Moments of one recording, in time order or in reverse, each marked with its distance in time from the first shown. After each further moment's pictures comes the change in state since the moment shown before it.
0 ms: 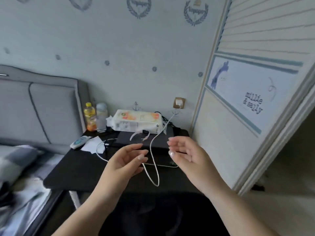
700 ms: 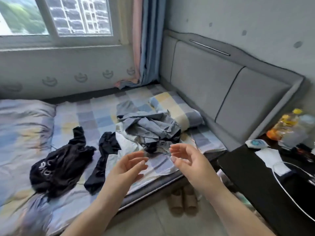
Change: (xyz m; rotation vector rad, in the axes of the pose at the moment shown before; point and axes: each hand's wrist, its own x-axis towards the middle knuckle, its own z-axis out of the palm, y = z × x) left_hand -0.289 0.047 -0.387 0.071 1.116 -0.096; right_hand -0.037 -0.114 0.497 0.345 -1.031 -0.121
